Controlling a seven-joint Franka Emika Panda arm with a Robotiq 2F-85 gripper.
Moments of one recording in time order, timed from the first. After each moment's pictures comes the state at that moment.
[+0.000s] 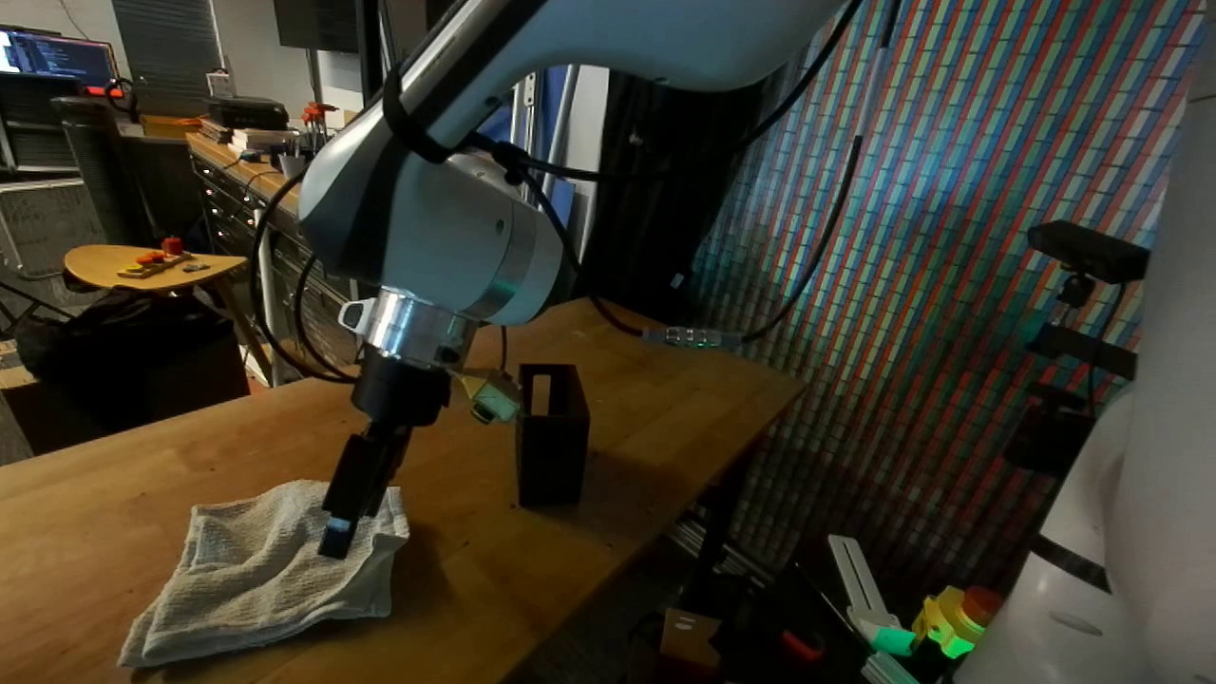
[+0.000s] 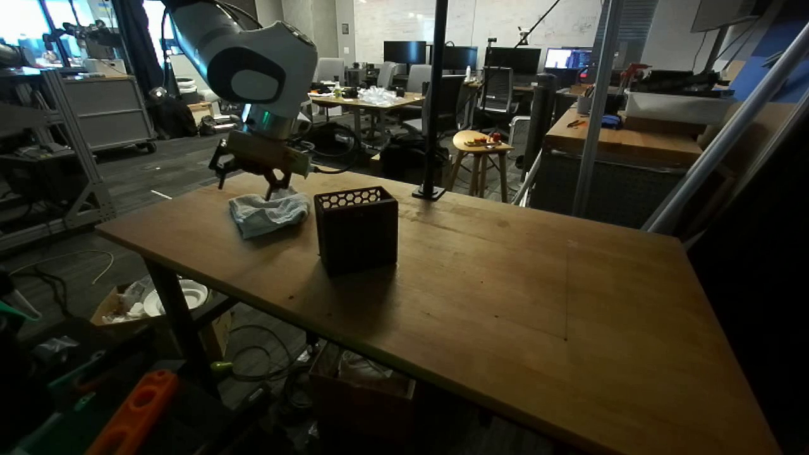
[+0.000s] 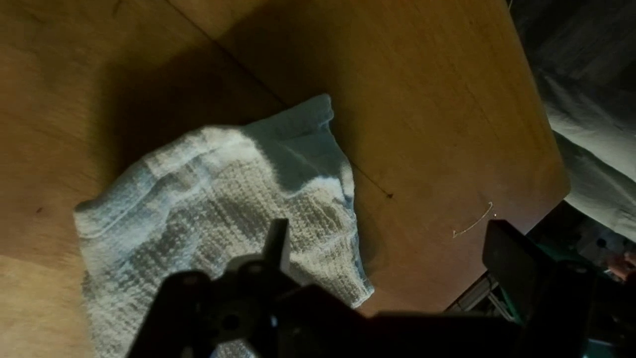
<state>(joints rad) 0.02 0.26 0.26 -2.25 0.67 2.40 -1.06</state>
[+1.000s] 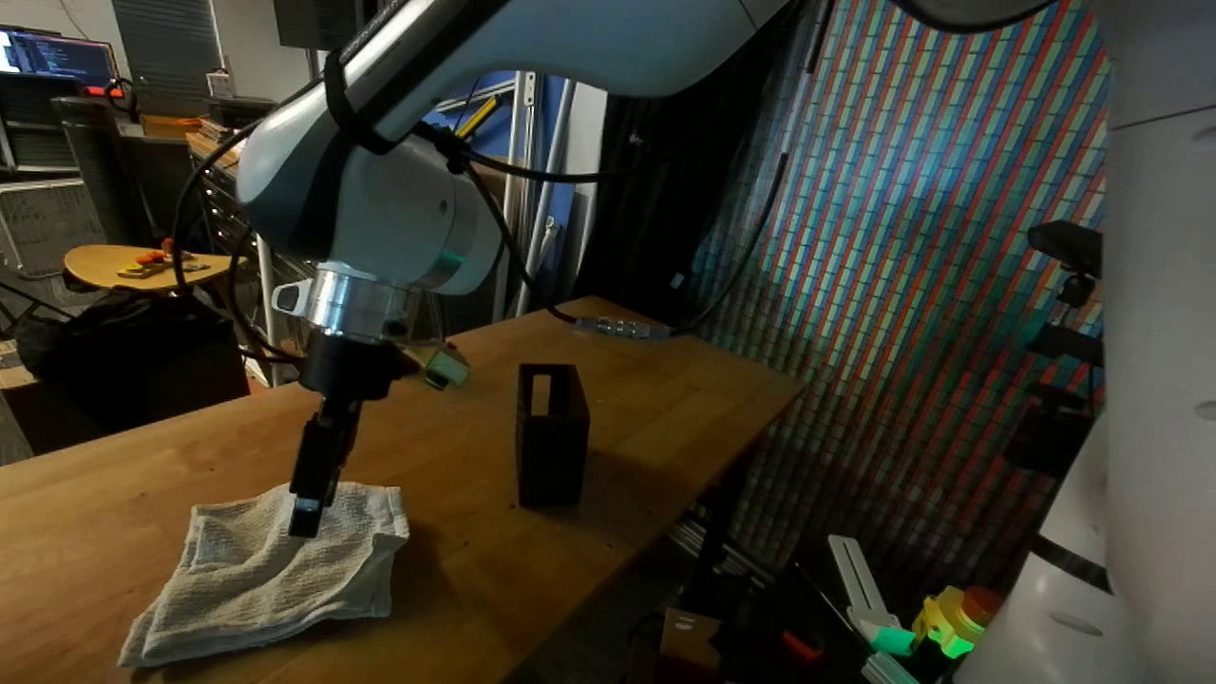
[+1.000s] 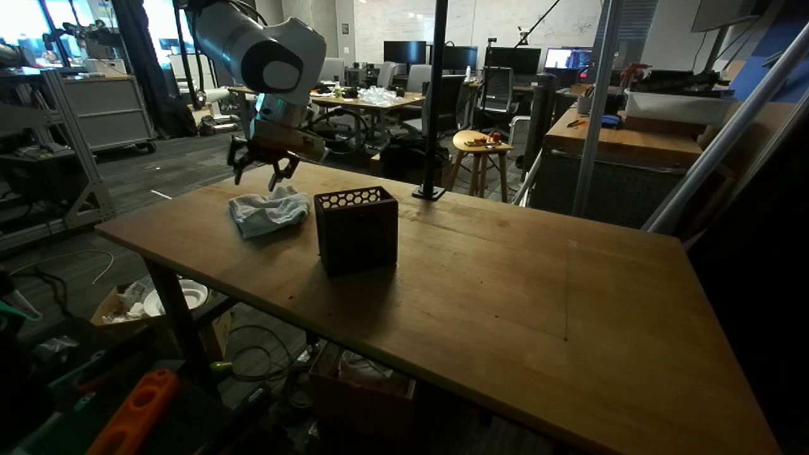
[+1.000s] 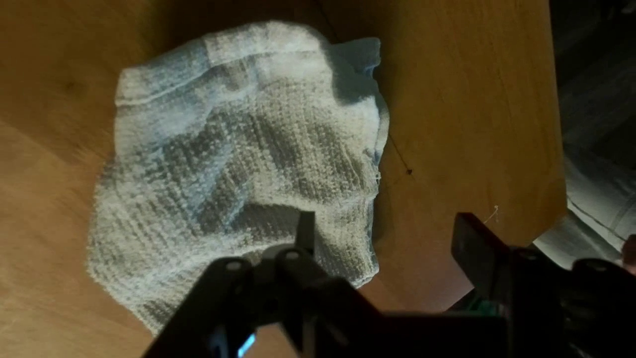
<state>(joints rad) 0.03 0.39 0.26 -2.02 0.46 2.27 -1.04</state>
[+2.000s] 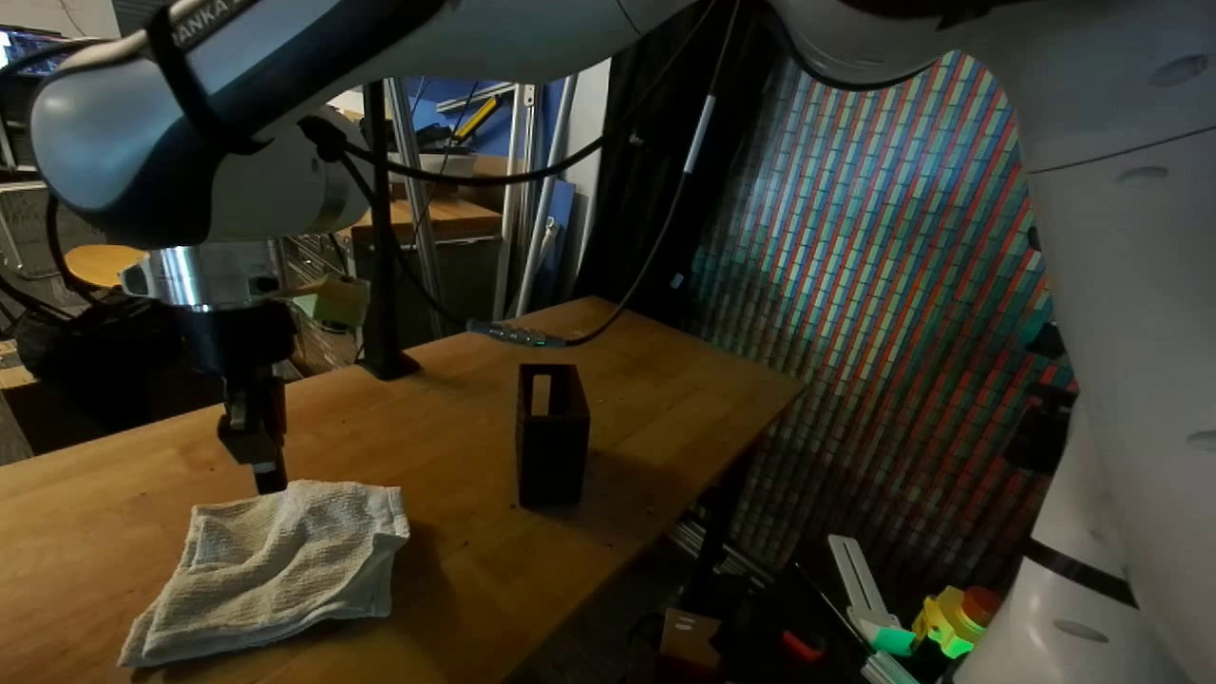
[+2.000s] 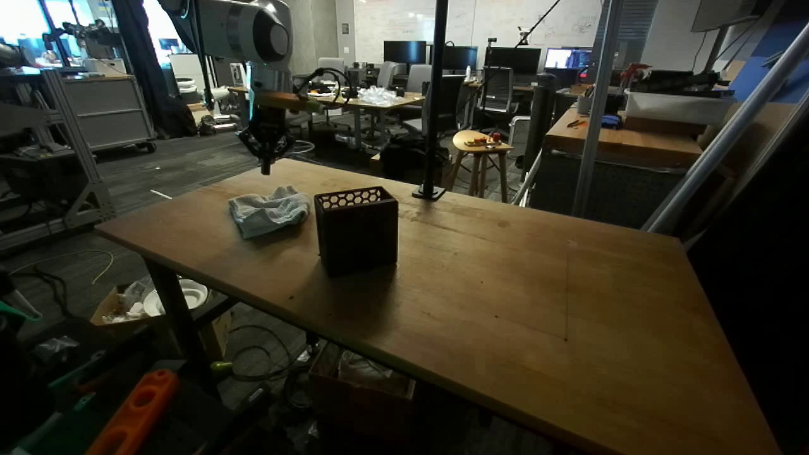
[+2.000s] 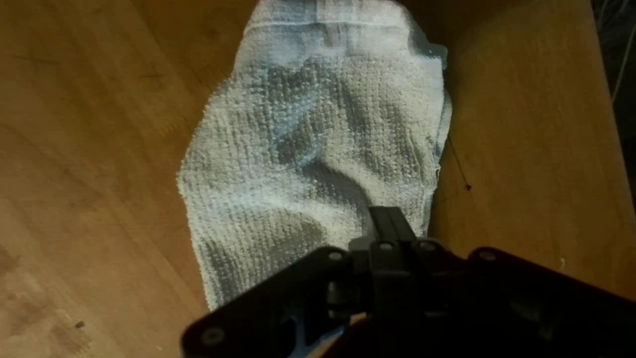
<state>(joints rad) 0.19 0.55 0.23 -1.64 -0.03 2.01 -0.72</state>
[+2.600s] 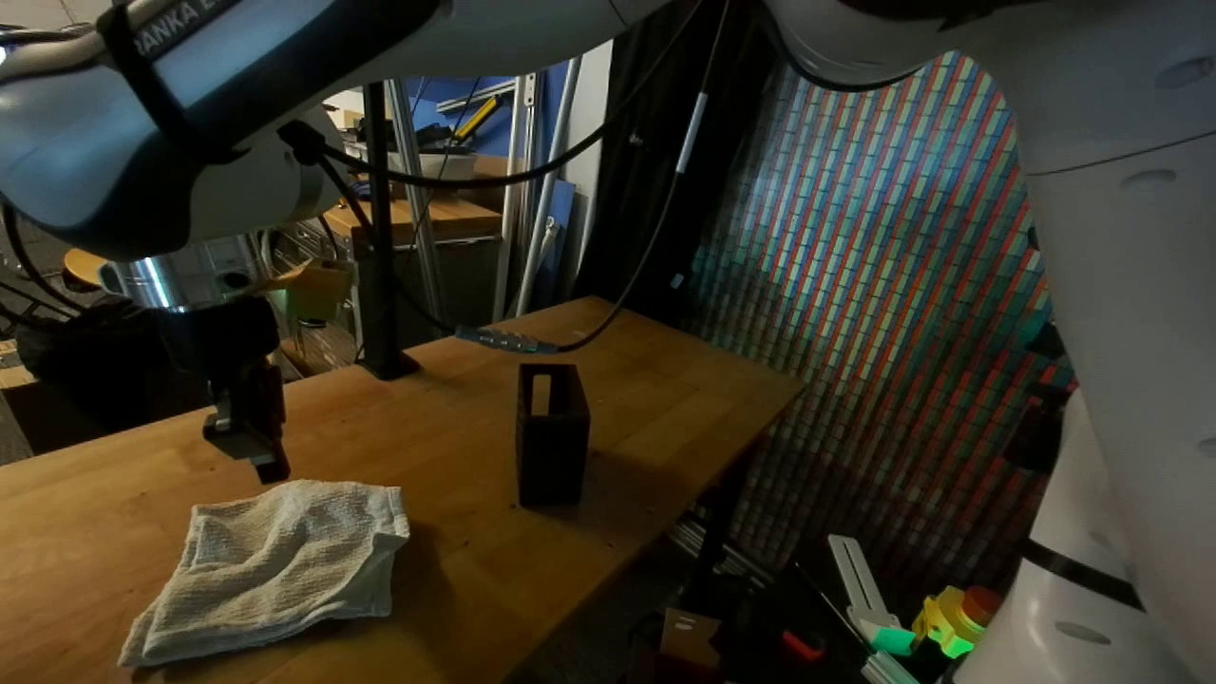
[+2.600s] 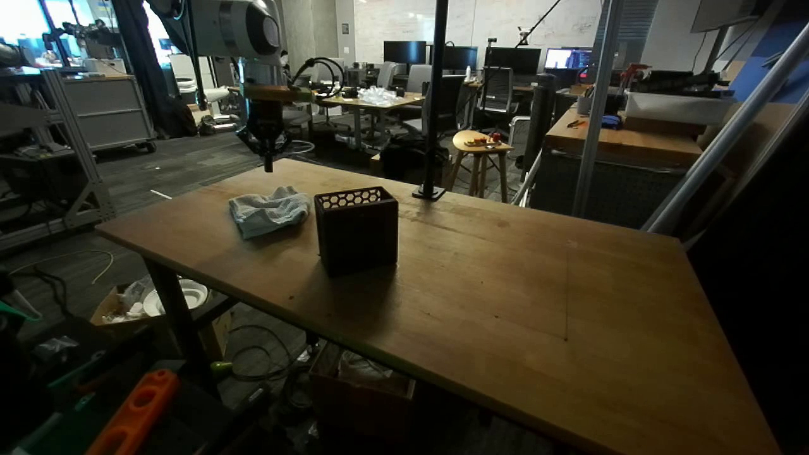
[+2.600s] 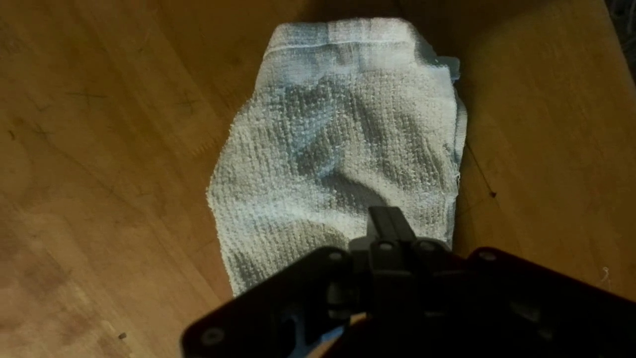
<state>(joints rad) 0.23 0.56 0.22 -1.61 -0.14 1.98 -0.57</state>
